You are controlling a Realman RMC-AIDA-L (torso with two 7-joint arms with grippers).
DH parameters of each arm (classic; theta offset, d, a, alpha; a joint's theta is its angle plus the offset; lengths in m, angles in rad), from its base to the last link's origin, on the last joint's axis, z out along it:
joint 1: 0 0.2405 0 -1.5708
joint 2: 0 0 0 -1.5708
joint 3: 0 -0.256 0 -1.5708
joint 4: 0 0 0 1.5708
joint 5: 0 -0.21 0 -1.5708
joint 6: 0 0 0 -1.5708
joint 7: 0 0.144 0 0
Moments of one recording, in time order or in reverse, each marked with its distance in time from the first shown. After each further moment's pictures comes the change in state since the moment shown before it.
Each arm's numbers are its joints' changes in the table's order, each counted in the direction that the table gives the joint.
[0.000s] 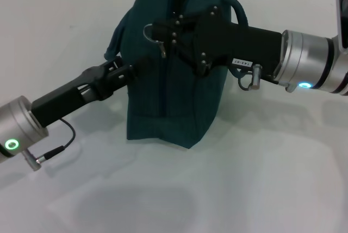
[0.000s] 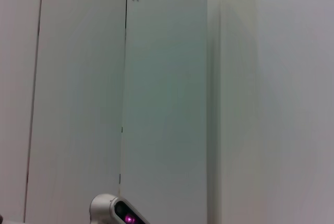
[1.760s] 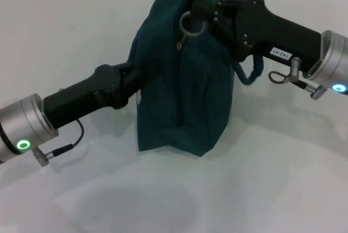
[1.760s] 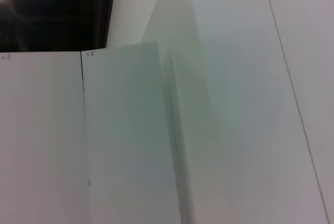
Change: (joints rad) left arm -0.032 0.005 -0.049 0.000 -0.008 -0.009 0.144; right arm -0.097 -0.006 -0.073 -0.011 -0.064 0.098 0.087
